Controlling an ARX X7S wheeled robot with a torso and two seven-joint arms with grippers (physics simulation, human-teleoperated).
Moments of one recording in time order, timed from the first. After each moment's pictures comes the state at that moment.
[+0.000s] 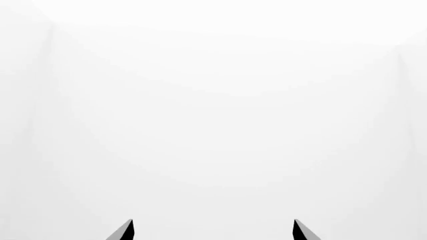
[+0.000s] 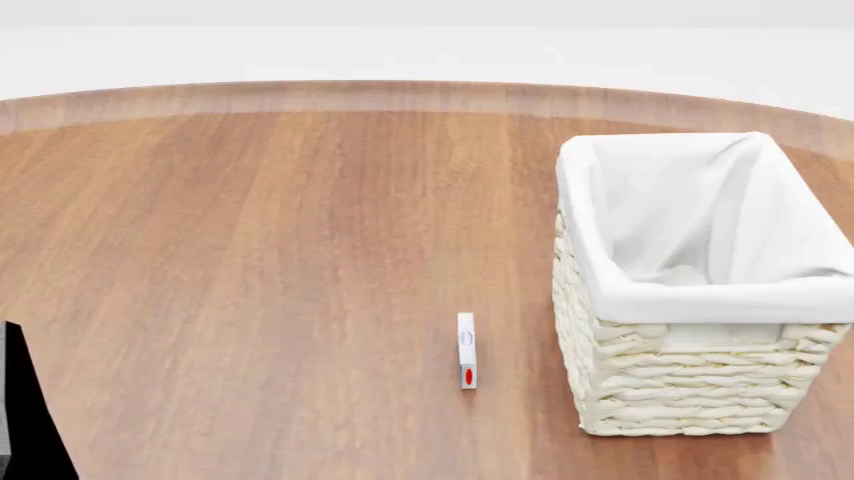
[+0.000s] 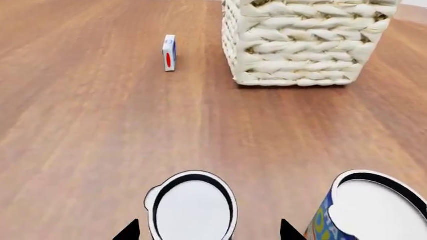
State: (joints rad) left arm 0.12 -0.32 0.12 0.77 -0.23 -0.01 -0.31; right arm -0.39 0.26 -0.24 -0.15 0.22 0.04 0.29
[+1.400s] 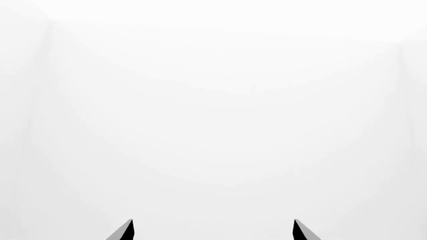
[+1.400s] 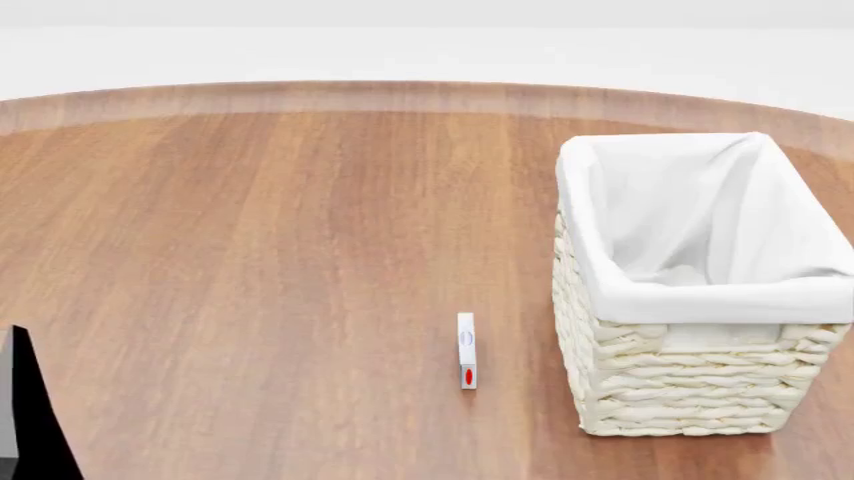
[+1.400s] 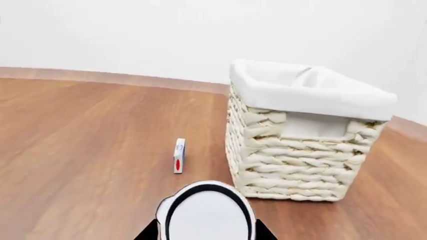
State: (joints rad) left arm 0.12 -0.34 0.14 0.75 -0.23 0.00 -0.34; right arm -0.33 0.34 -0.29 -0.49 0.14 0.16 0.39
